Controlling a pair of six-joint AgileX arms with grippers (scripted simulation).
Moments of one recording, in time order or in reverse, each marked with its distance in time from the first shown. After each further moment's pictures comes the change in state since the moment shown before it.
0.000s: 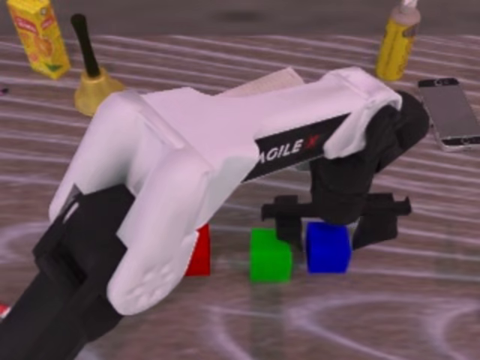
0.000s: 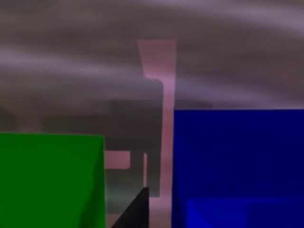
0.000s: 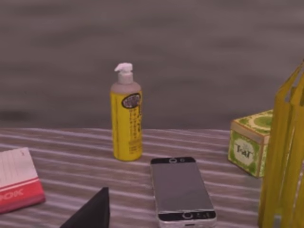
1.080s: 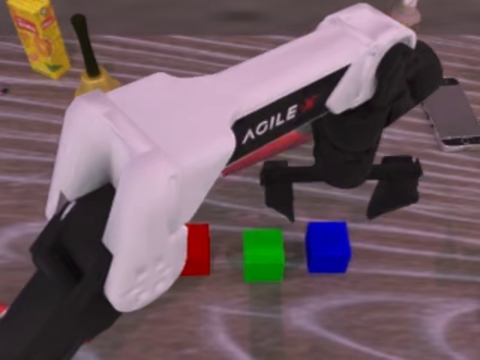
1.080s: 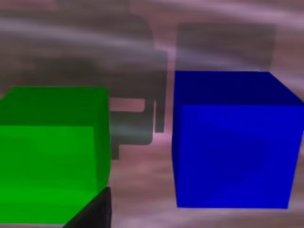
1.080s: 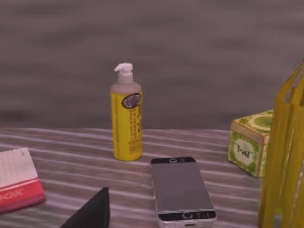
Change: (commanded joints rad) left arm 0.019 -0.006 0.247 -0.256 0.000 -0.002; right arm 0.000 0.000 0.000 0.000 0.000 0.000
